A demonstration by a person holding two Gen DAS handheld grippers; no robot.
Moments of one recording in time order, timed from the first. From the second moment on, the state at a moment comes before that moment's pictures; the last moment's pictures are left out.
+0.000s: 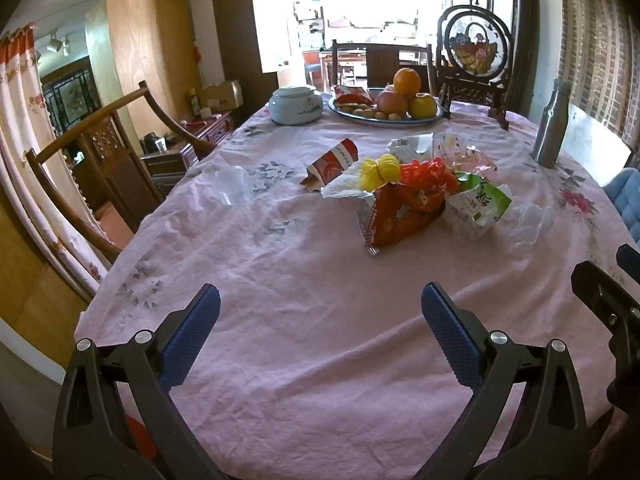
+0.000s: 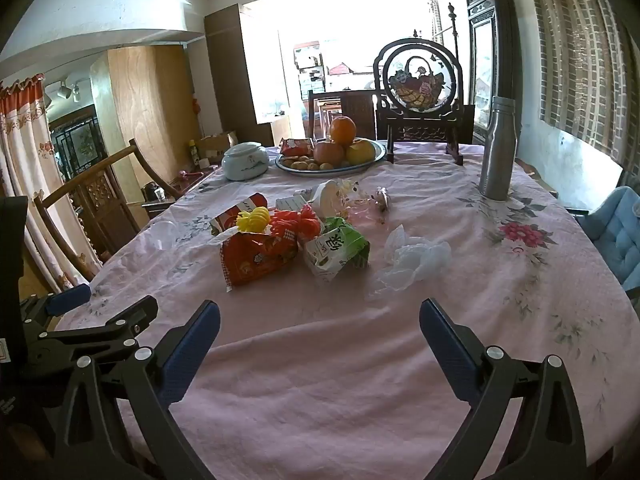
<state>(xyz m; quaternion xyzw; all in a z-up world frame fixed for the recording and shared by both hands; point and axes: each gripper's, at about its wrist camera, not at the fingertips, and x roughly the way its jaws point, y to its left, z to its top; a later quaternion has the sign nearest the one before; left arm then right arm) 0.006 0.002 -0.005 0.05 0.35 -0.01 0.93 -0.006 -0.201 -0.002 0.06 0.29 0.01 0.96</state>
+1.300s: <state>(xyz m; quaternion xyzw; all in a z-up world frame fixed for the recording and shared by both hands) 0.017 0.001 0.000 0.05 0.35 -0.03 0.94 -0.002 -0.211 0.013 0.05 0.27 -0.02 0.96</state>
